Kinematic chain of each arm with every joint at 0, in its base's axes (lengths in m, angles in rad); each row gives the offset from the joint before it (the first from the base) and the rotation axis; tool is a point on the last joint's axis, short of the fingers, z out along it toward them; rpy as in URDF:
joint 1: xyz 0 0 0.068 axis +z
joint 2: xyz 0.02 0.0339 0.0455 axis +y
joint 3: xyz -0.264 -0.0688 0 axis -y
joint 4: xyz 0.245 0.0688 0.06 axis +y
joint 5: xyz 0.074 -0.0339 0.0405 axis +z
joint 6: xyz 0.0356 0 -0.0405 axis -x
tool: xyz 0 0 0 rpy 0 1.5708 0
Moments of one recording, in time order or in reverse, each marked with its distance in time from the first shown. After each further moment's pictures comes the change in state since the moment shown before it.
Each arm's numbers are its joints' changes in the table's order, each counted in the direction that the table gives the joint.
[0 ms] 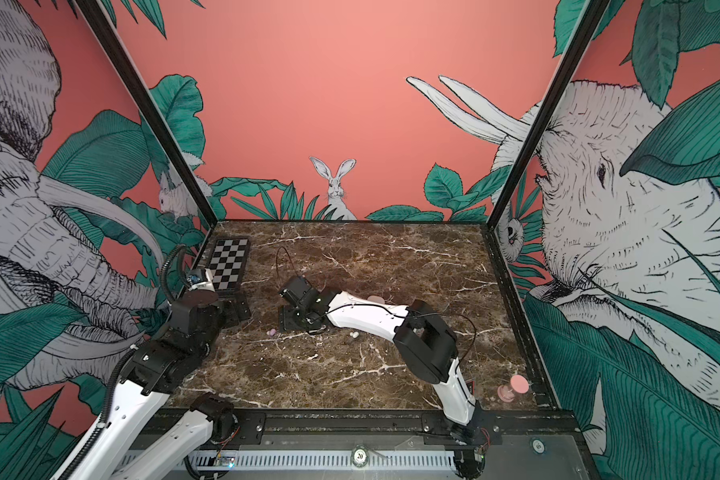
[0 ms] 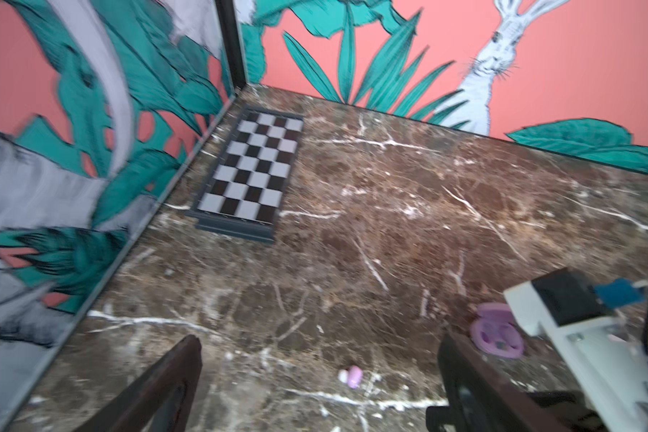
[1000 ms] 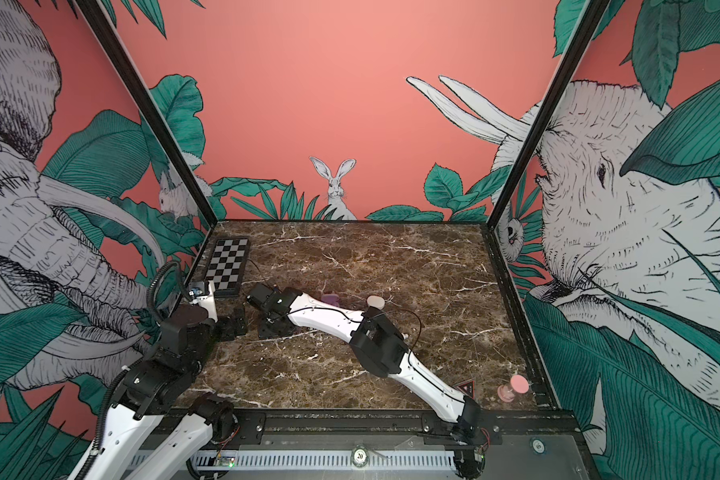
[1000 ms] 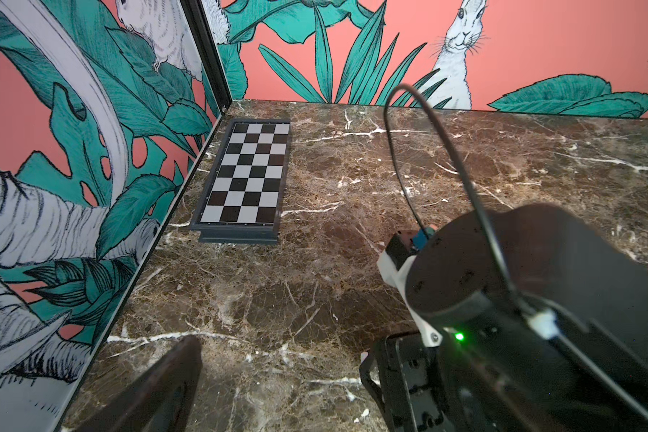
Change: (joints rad) left arm 0.003 -0.138 -0.102 -0.014 -0.091 -0.138; right arm 0.067 0.443 0.634 0.346 0.027 0.025
